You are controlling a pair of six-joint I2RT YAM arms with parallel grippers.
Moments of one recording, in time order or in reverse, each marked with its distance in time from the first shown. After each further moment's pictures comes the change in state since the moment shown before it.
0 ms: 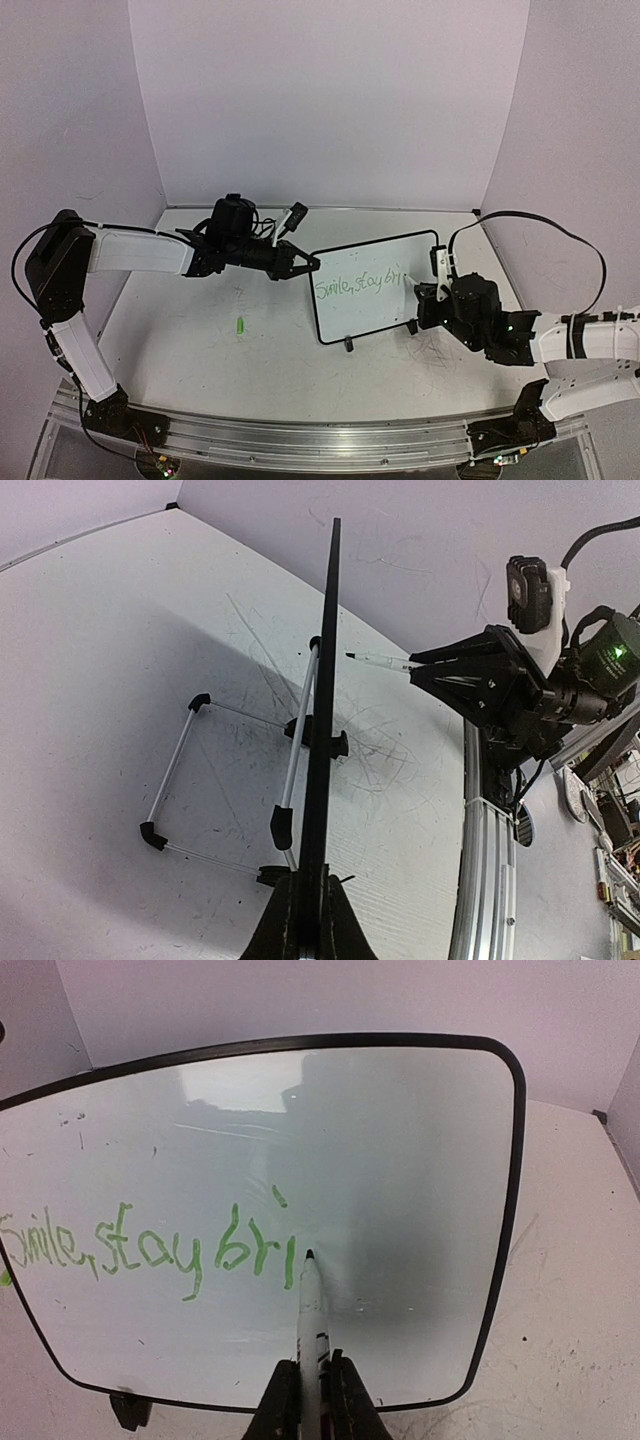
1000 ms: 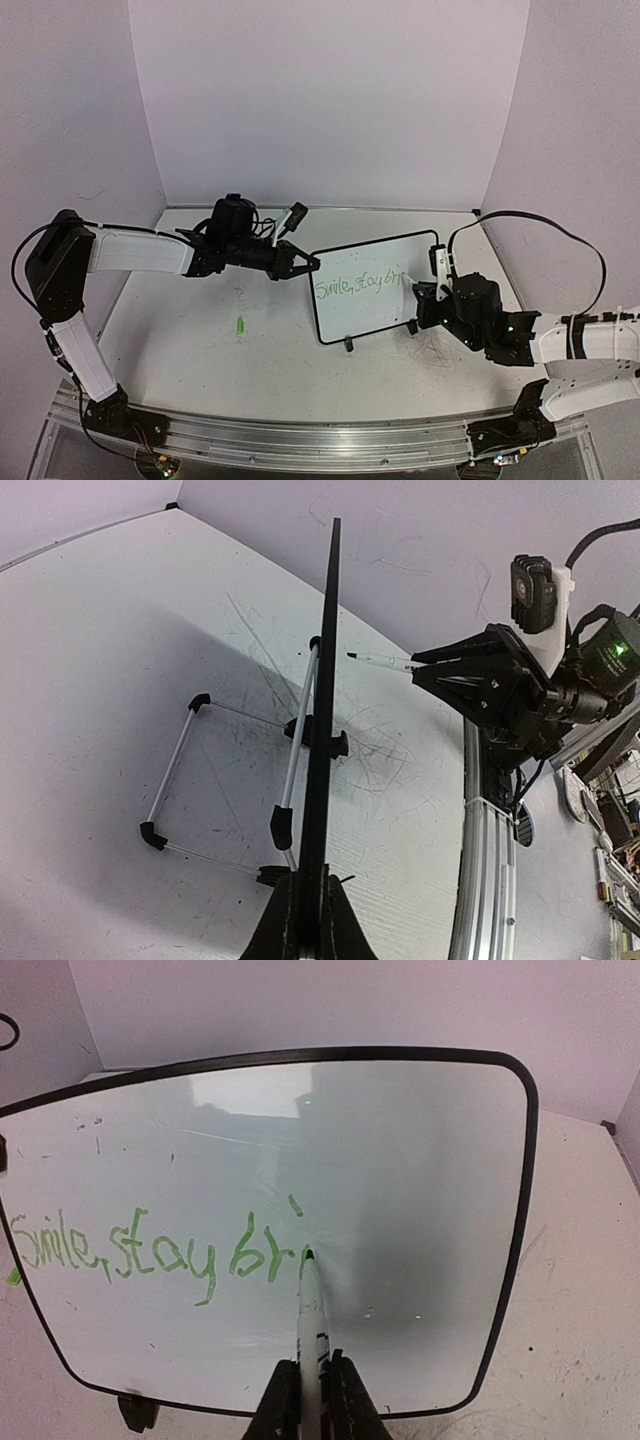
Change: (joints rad) left arm 0.000 0.000 0.000 0.000 0.000 0.000; right arm -0.005 -0.002 -0.006 0.033 -0.024 -0.022
